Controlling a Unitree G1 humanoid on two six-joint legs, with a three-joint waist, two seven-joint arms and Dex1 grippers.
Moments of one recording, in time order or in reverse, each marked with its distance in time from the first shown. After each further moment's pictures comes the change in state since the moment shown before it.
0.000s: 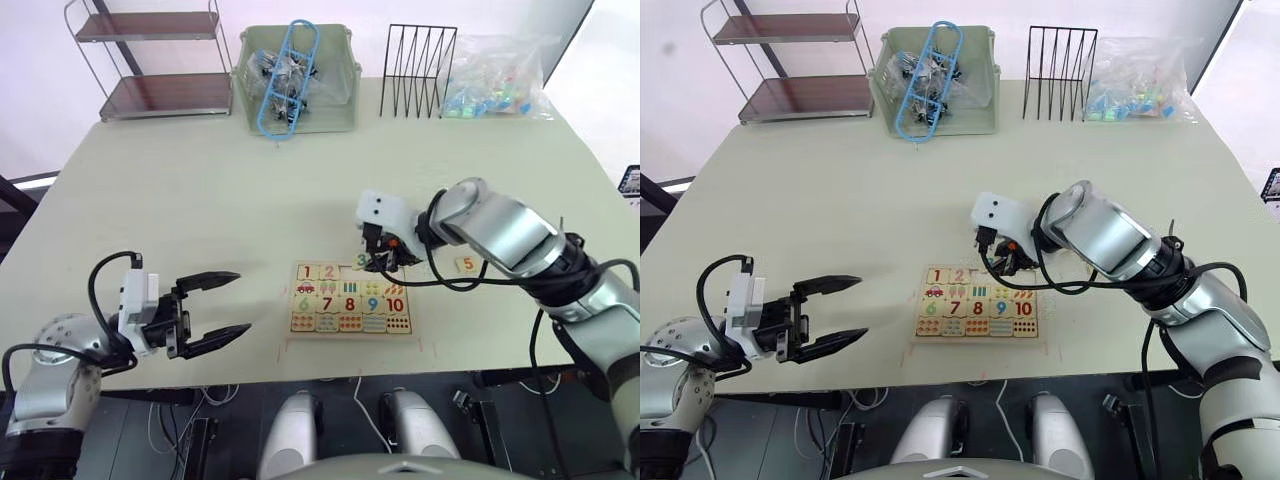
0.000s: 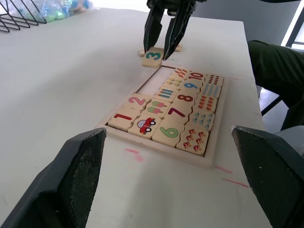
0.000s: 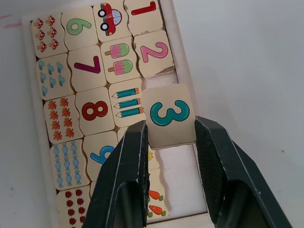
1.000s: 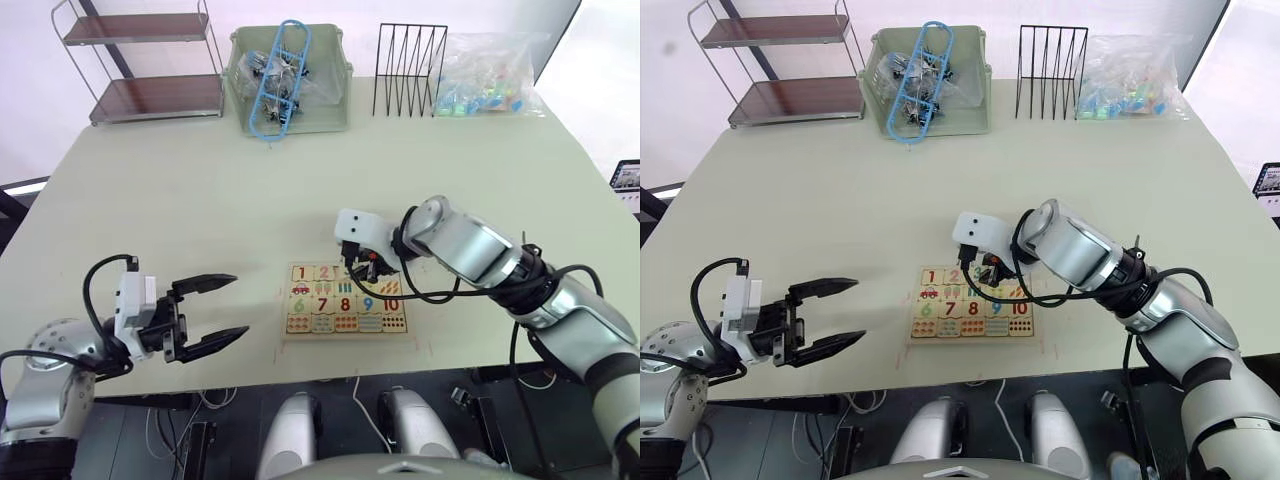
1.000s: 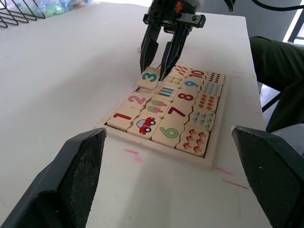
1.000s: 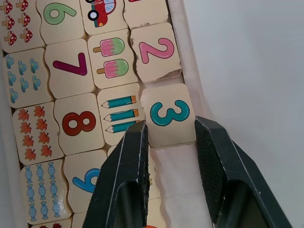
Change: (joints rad) left arm 0.039 -0.002 0.034 -0.036 0.018 0.030 -0.002; right arm 0.022 0.094 0.074 0.089 -0.093 -0.078 -0.030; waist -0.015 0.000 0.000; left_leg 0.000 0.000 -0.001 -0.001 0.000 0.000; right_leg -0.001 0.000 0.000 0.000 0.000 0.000
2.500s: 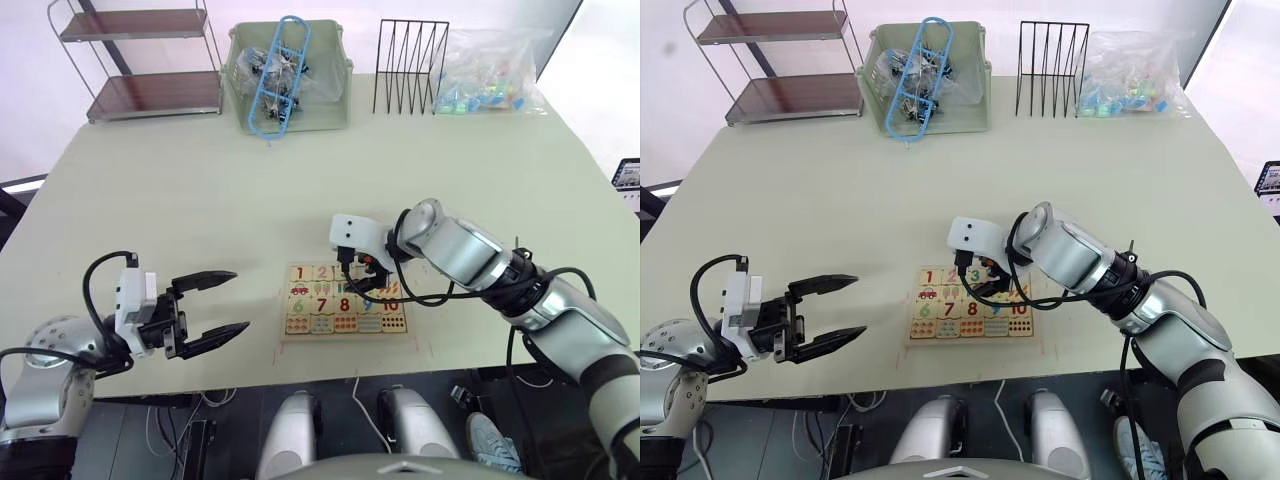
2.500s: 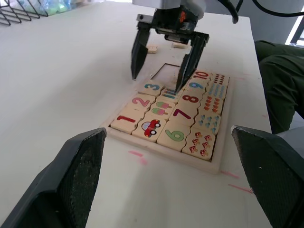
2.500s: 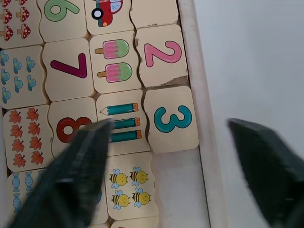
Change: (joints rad) left arm -0.008 -0.002 0.003 -0.045 0.003 0.036 0.027; right arm 0.013 0.019 0.019 0.033 -0.057 -0.106 0.052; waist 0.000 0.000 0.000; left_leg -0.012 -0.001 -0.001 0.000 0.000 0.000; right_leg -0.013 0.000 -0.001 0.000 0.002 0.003
